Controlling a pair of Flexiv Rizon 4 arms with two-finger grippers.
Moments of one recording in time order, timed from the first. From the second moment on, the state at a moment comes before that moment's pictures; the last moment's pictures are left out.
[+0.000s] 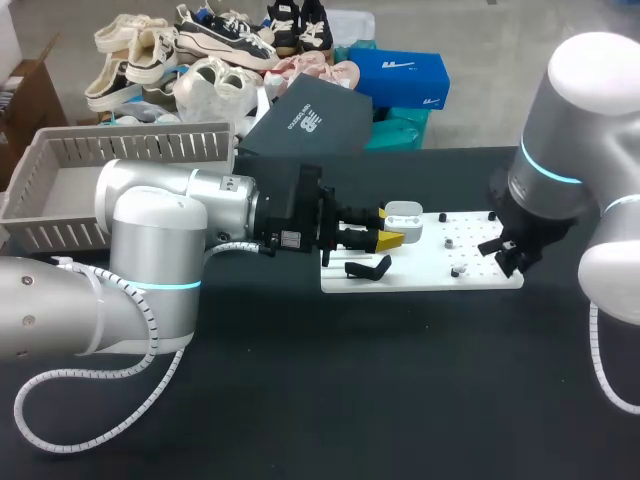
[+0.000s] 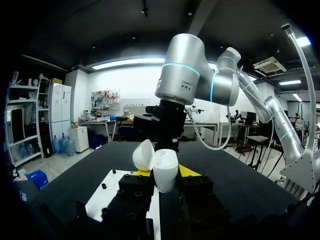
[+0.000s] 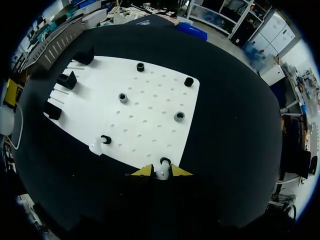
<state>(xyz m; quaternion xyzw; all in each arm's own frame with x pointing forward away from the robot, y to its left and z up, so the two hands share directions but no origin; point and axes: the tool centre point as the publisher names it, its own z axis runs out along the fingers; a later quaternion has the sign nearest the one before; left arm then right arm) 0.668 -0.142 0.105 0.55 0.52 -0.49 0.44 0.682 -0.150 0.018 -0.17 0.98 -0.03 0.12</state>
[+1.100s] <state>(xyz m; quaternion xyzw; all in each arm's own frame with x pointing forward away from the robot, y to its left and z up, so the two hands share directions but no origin) 0.668 -0.142 0.105 0.55 0.52 -0.49 0.44 0.654 -0.095 0.155 -0.27 0.94 -0.03 0.22</state>
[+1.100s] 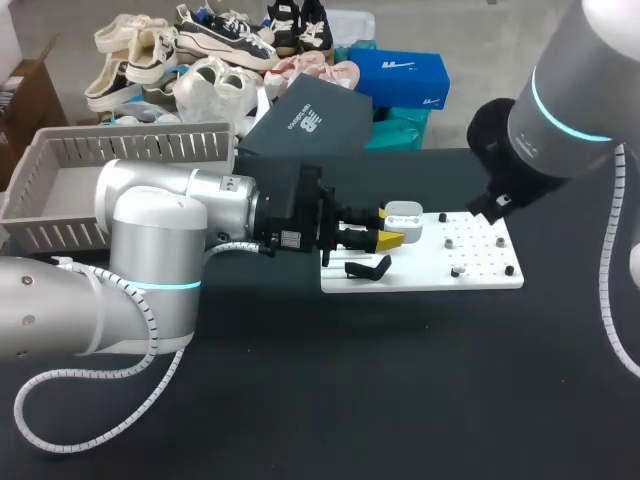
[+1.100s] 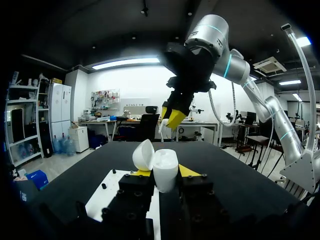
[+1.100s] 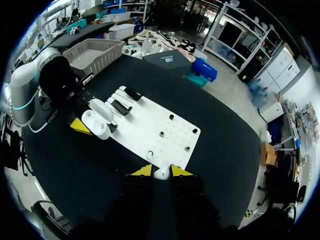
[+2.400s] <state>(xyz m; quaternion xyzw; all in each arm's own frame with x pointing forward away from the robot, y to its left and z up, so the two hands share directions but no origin) 0.668 -0.142 0.105 0.55 0.52 -0.49 0.44 0.615 -0.014 0.177 -0.30 0.94 0.04 0.15</state>
